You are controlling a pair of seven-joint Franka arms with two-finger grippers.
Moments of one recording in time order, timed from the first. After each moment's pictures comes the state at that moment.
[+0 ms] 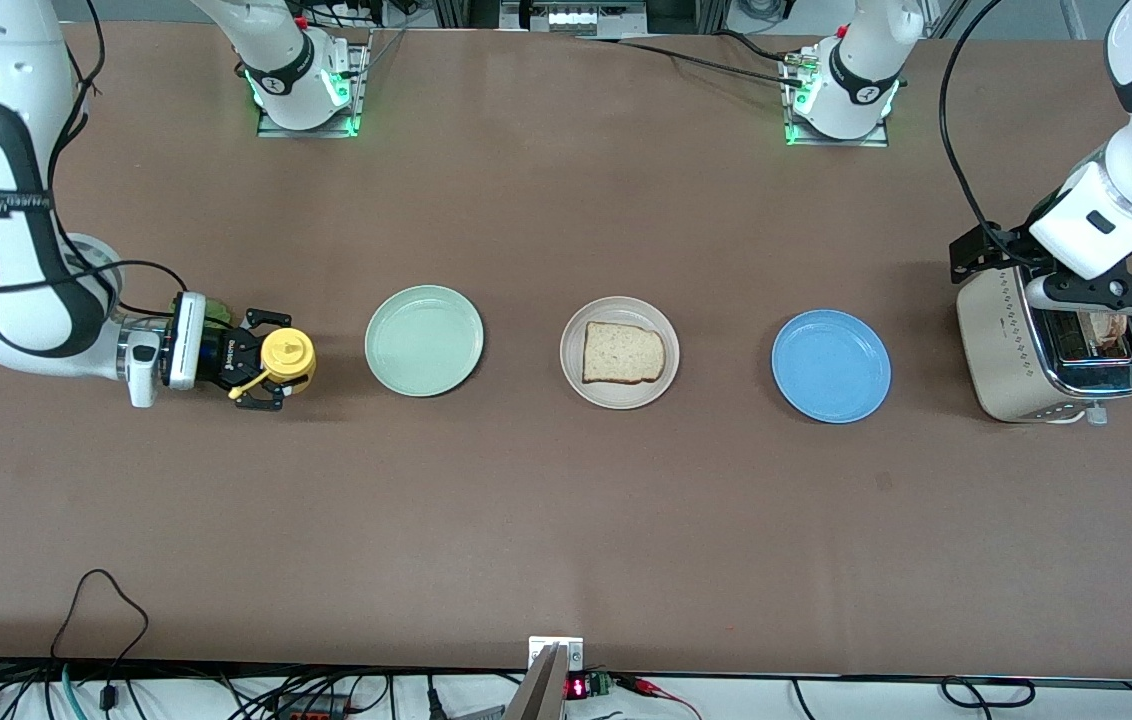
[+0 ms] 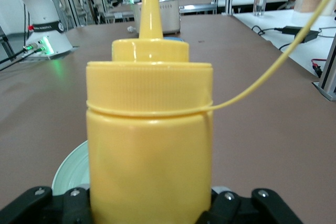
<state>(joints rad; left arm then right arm) -0.01 0.00 -0.05 -1.77 0.02 1.71 -0.01 -0.08 0.56 -0.07 -1.88 1.19 1.74 -2.37</state>
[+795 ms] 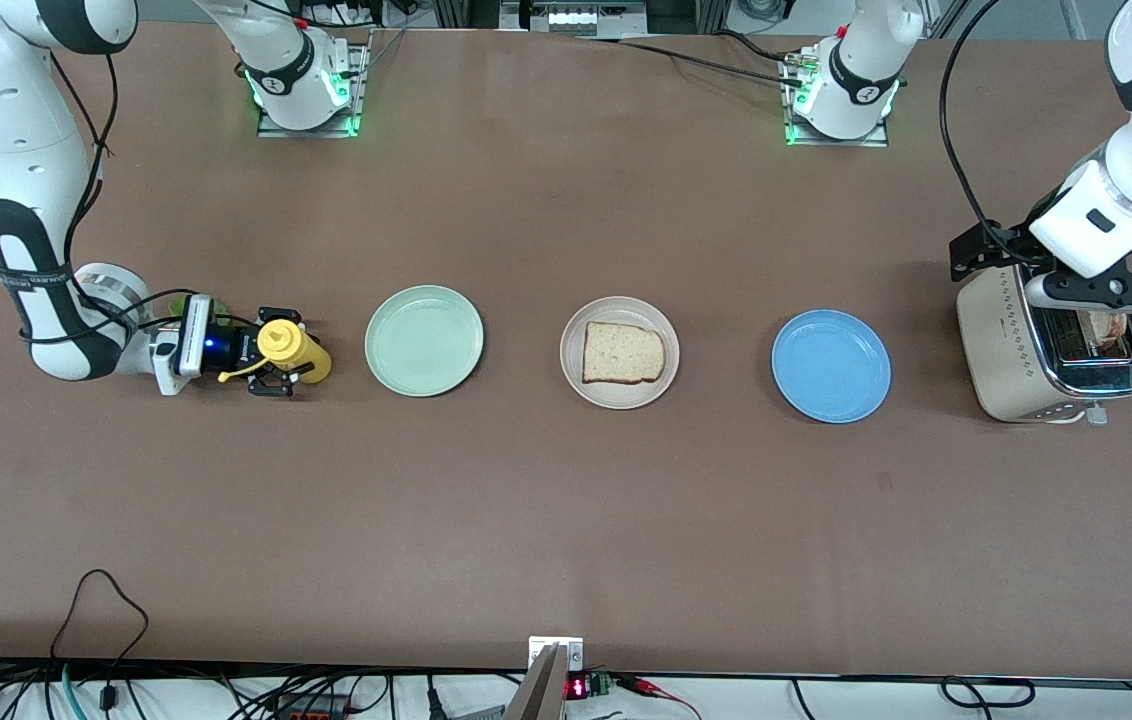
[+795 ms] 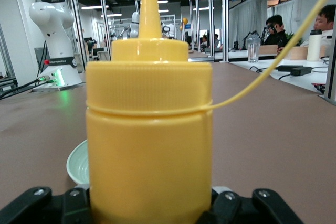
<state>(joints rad) -0.01 -0.01 -0.05 -1.77 0.02 1.71 -0.01 -0.19 0.79 -0.07 -1.88 1.30 1.54 -2.63</state>
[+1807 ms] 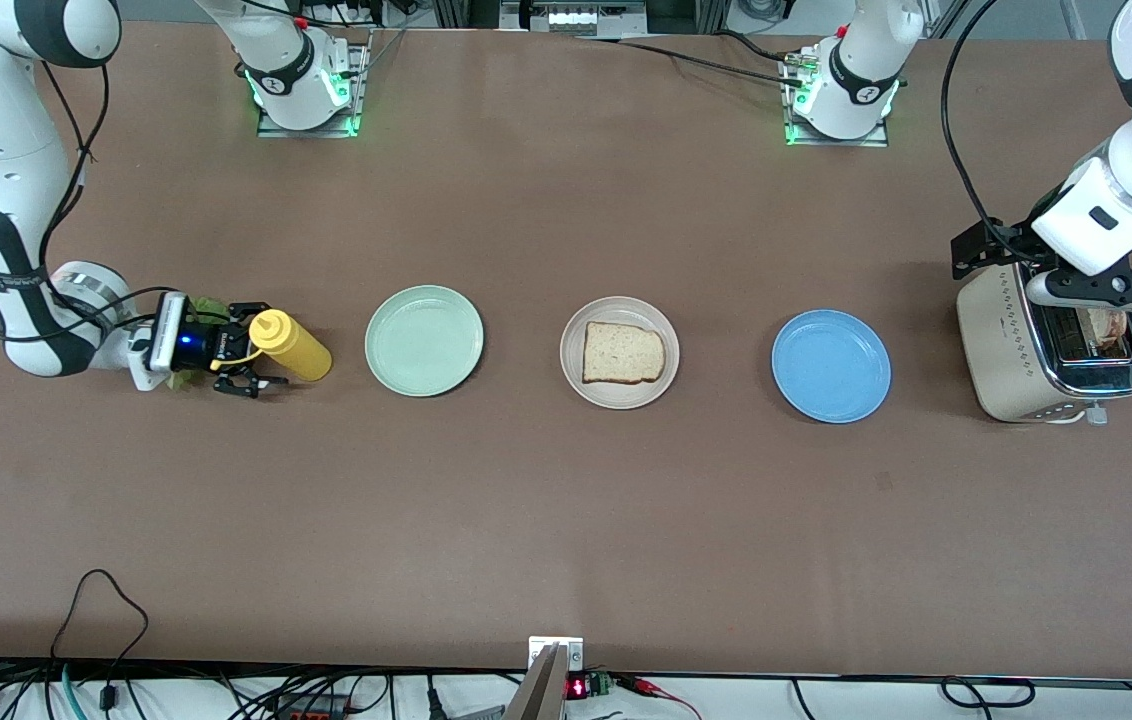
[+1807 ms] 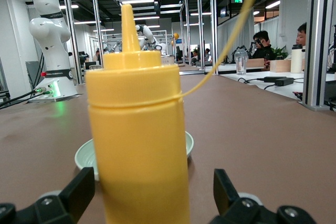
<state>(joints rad) -0.01 -0.01 -0.06 -1.76 0.02 1.70 -0.01 -0.29 0.83 -0.07 -1.84 1.26 1.47 -2.63</state>
